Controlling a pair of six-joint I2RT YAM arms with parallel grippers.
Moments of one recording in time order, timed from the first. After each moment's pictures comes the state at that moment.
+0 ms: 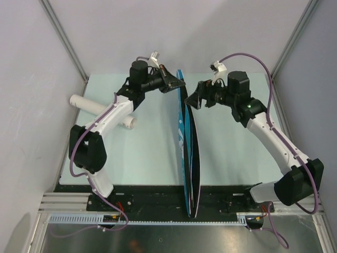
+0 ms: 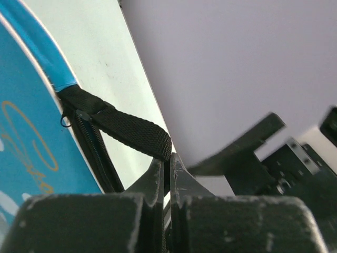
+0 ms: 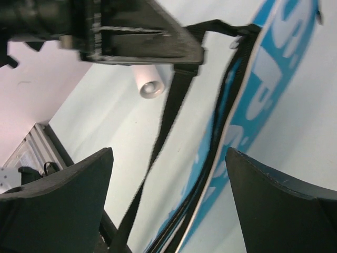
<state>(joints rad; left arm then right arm) -0.43 1.75 1.53 0.04 0.61 -0.95 0.40 1.39 1.33 -0.27 -0.48 0.30</state>
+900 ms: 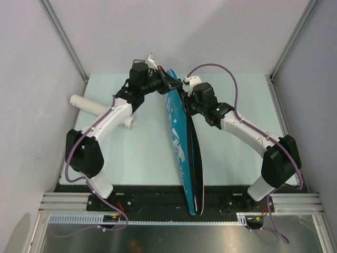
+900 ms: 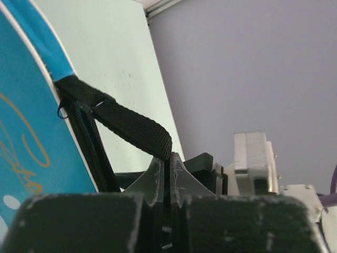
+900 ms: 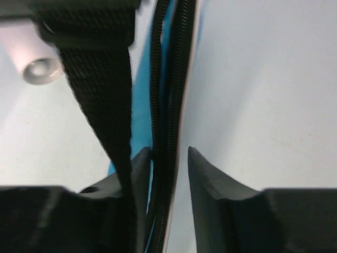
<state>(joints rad) -0.46 1.69 1.50 -0.04 0.42 -0.96 0.65 1.60 1.32 -0.25 0.14 0.13</state>
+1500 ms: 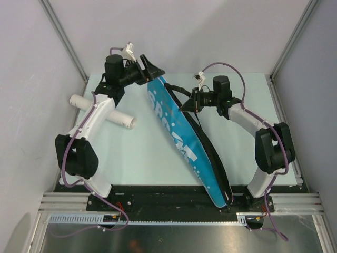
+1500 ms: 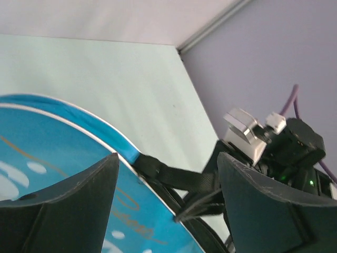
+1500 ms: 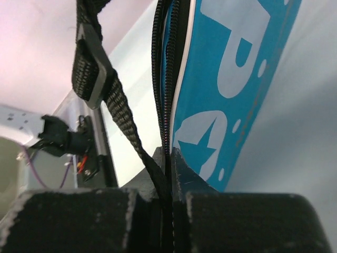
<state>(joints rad) -0.26 1.65 1.53 -0.08 0.56 -0.65 0.36 1.73 1.29 0.02 -0.89 0.31</state>
